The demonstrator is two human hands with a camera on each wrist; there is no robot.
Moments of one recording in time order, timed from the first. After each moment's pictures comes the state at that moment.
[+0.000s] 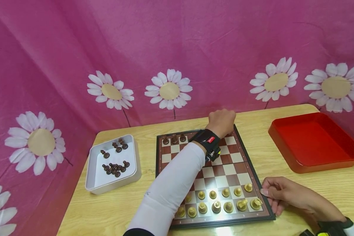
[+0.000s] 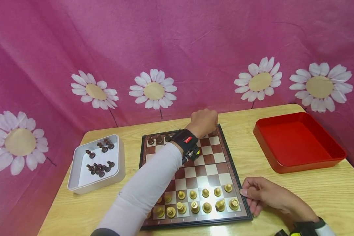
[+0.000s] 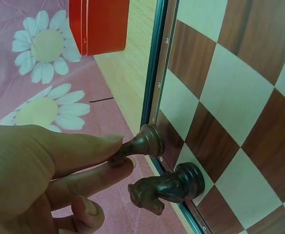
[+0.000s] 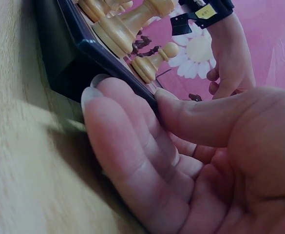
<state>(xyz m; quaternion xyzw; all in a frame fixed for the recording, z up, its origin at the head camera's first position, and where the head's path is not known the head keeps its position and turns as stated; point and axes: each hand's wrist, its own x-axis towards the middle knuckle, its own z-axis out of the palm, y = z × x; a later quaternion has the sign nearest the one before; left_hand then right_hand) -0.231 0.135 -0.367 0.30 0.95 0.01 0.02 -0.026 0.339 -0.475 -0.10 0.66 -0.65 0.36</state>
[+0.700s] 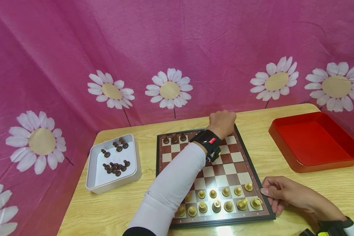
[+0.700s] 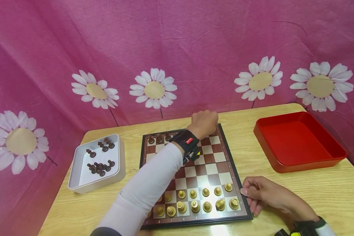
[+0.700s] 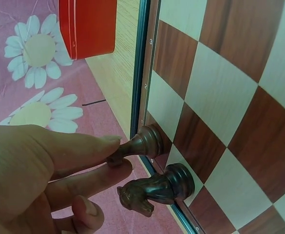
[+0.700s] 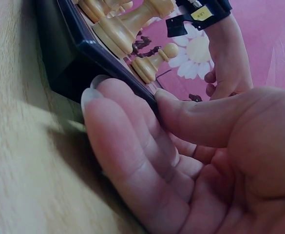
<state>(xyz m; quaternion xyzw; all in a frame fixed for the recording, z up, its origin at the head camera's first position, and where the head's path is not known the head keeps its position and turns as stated) -0.230 0.137 -0.376 0.31 0.95 -0.01 0.01 -0.026 0.338 -0.474 -0.09 0.67 -0.64 0.37</state>
